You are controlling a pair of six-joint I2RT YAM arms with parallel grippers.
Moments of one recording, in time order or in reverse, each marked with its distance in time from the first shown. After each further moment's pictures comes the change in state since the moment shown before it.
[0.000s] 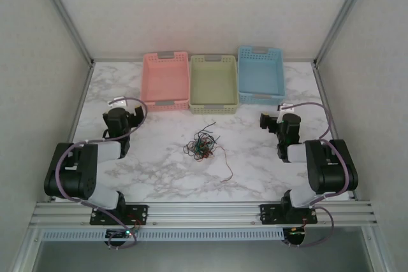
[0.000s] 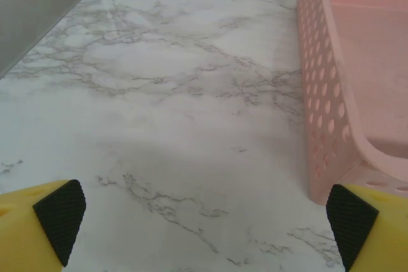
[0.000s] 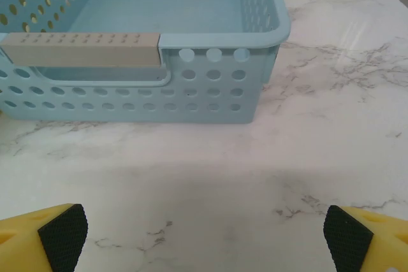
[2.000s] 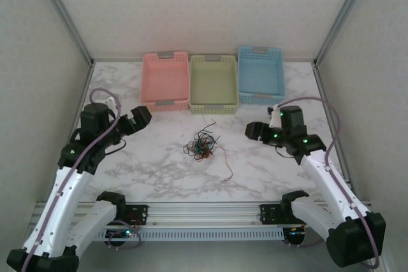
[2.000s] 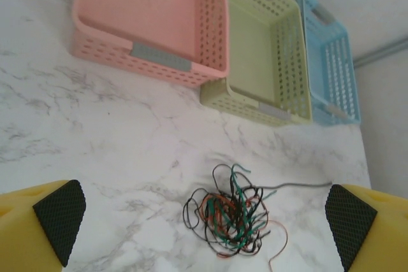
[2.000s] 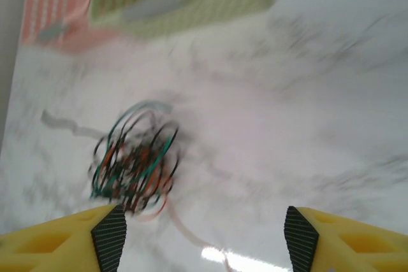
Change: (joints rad) left arm -0.154 -0.719 0.487 -1.350 0.452 -0.493; right arm 0.248 -0.591 0.359 -1.347 -0.455 0.410
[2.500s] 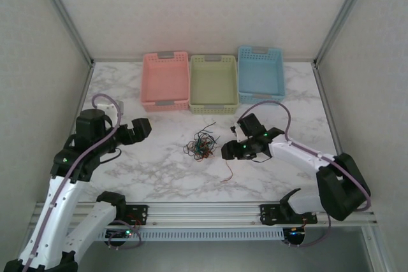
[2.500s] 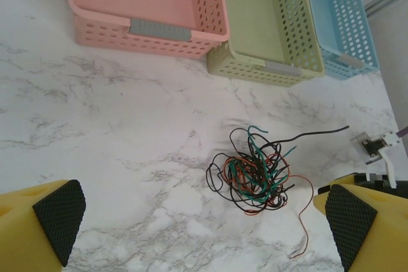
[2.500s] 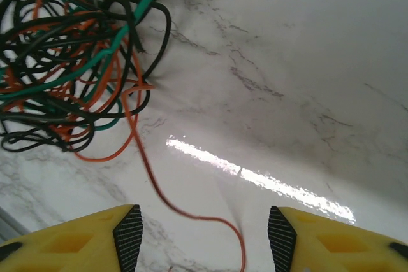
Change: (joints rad) left arm -0.012 -0.071 0.008 -0.130 0.019 0.161; right arm 0.307 0.416 -0.006 0.101 0.061 -0.018
